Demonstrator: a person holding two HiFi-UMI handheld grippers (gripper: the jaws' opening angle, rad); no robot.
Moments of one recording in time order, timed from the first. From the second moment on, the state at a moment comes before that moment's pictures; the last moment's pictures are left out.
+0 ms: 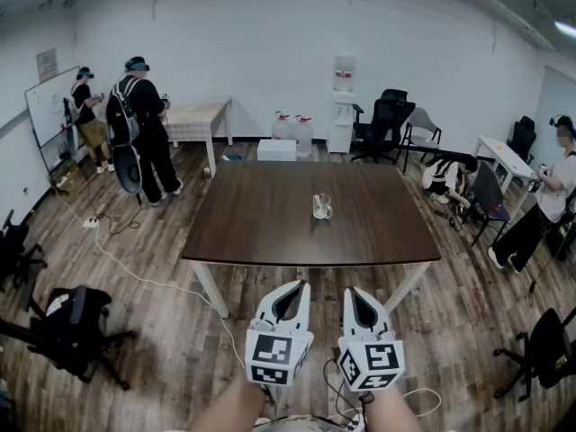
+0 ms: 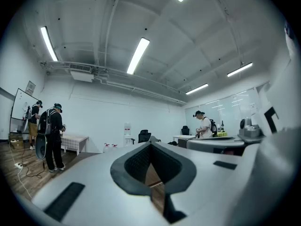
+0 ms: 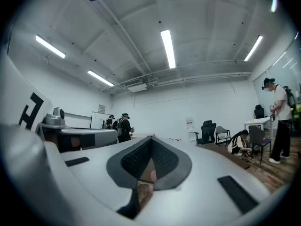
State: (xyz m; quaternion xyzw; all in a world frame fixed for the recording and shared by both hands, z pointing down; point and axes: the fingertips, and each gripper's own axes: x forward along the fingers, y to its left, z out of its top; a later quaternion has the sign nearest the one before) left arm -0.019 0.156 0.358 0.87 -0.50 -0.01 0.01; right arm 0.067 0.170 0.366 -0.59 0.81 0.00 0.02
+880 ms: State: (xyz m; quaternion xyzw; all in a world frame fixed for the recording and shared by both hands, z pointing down) left arm 0.014 0.125 0.372 0.86 -0.51 -0.01 0.02; right arm 0.116 0.139 0.377 -0.59 0.81 -0.03 0.04
